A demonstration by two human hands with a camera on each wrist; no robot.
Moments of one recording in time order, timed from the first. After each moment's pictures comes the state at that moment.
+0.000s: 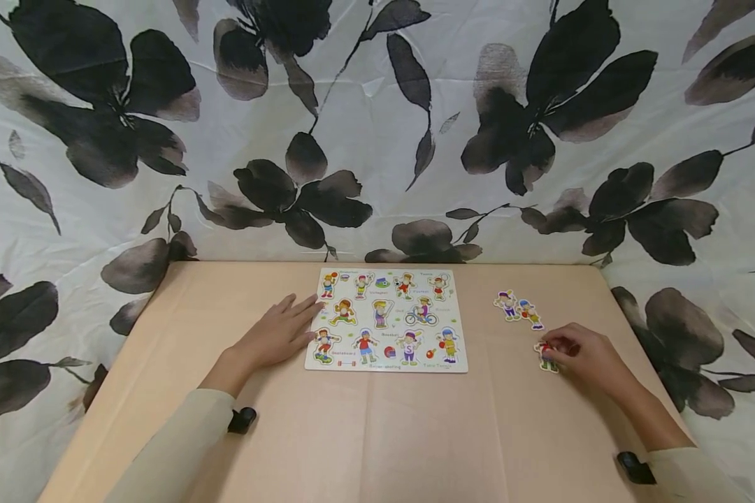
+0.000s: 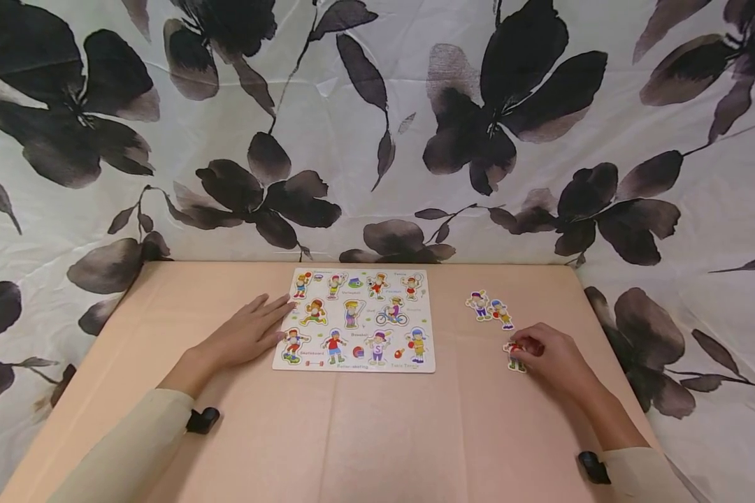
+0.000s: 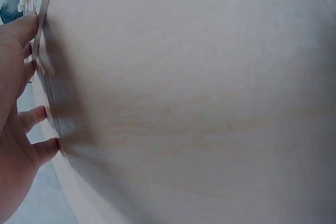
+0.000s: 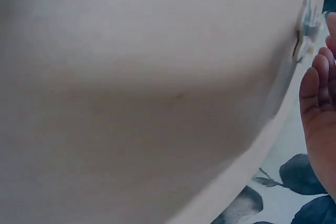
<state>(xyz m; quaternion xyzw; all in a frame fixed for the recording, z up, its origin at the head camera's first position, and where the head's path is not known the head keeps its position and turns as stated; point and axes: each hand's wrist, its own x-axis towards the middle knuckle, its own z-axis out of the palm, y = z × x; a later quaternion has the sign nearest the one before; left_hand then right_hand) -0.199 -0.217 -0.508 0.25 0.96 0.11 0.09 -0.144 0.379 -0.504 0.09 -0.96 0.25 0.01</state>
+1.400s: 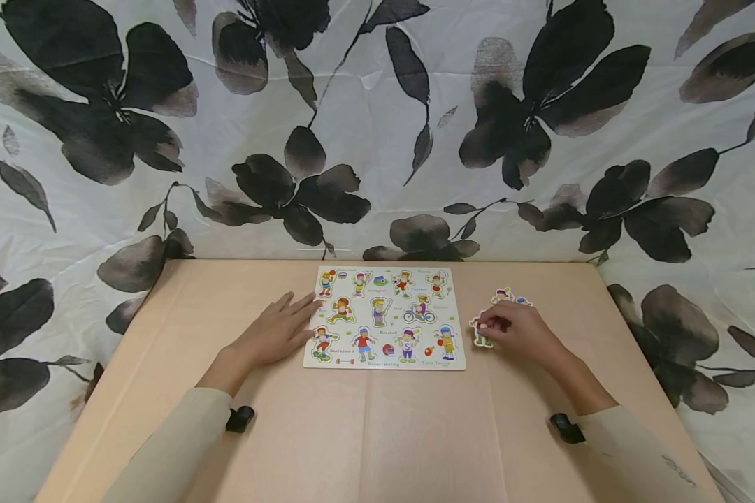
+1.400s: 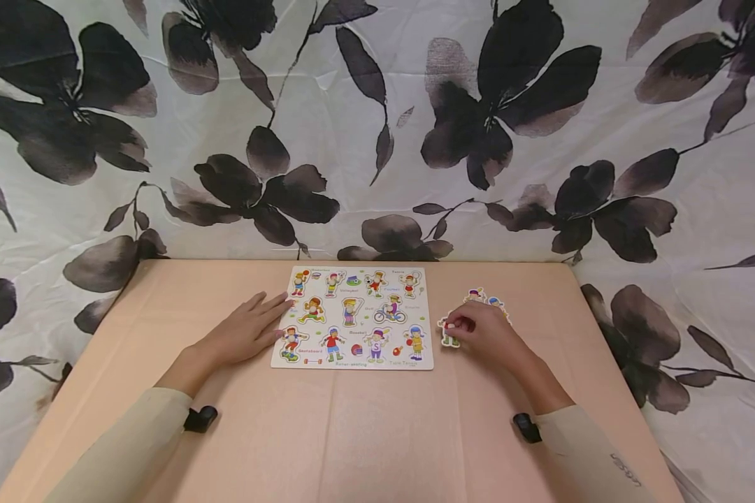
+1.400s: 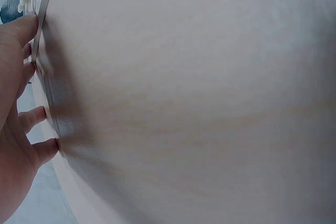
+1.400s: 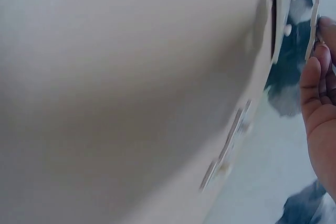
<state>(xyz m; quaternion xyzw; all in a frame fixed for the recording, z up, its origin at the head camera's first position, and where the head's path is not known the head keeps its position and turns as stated) -0.200 -0.218 -0.513 0.25 0.96 0.11 0.08 -0.184 0.280 -0.487 0.18 -0.95 0.27 -0.01</state>
